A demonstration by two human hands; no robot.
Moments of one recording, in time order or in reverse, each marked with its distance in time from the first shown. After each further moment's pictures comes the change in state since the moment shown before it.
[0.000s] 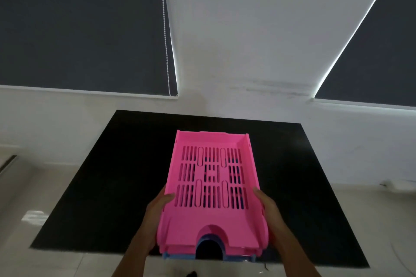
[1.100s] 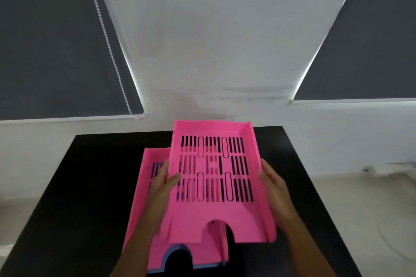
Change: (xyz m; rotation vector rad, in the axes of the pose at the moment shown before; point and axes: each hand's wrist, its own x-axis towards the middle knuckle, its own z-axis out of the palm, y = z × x) left_hand 0.099 0.083 0.115 0.254 -0.085 0.237; right_hand 0.056 -0.116 -0.024 -0.236 0.051 -0.426
